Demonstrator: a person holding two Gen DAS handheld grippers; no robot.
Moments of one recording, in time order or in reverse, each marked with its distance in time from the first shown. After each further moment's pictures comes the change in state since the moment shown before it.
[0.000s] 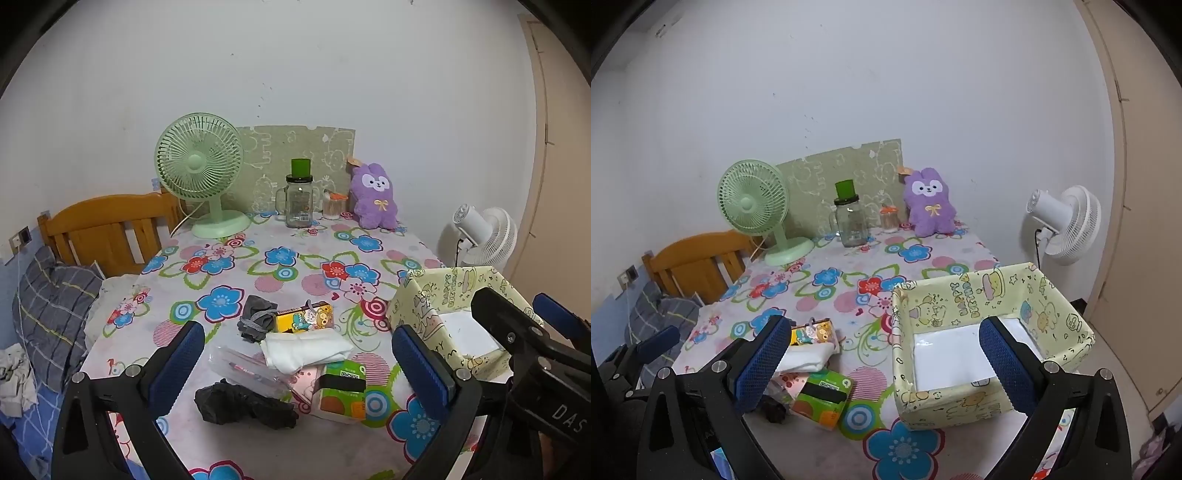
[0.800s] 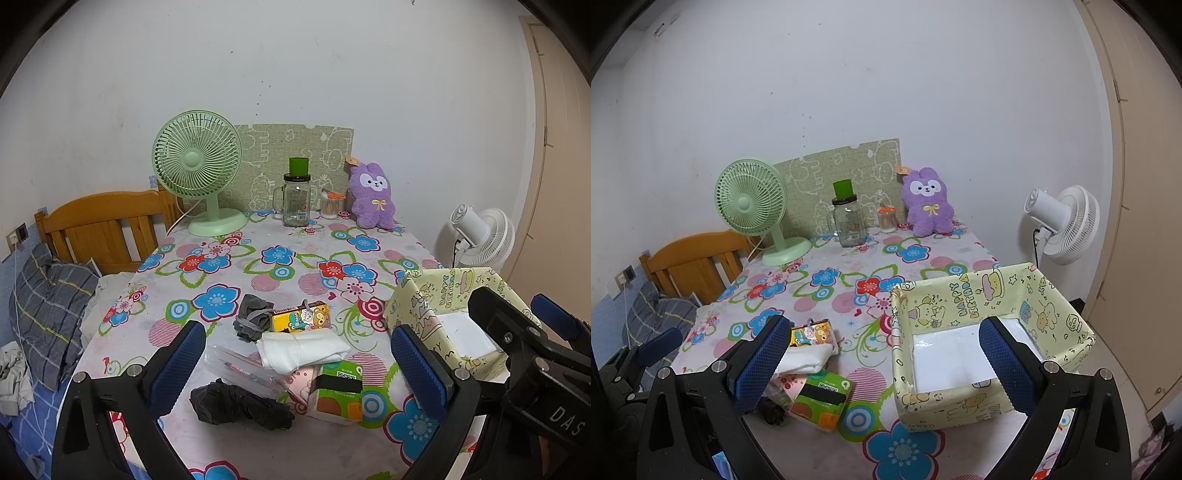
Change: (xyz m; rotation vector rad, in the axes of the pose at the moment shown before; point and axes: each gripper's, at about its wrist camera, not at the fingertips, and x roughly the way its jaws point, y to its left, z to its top) left arm 0.004 0.001 0.000 -0.007 0.005 -0.009; right arm 0.004 -0.001 0.003 0.002 0.005 -0.007
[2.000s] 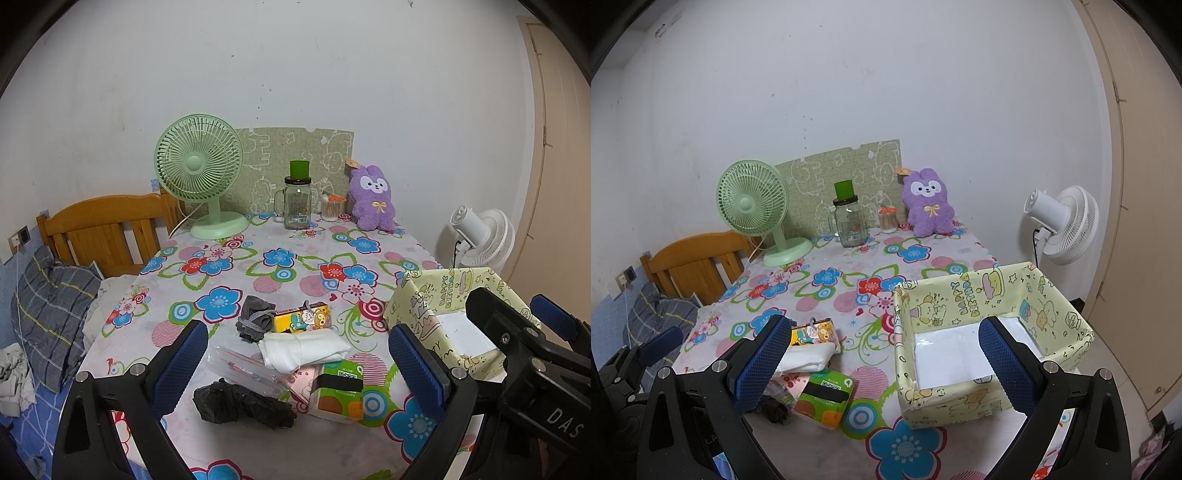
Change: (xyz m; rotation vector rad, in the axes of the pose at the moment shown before) left arm -0.004 -0.003 0.001 0.006 -0.009 0.003; right arm -0.003 0.003 0.000 -0.001 -0.003 -0.002
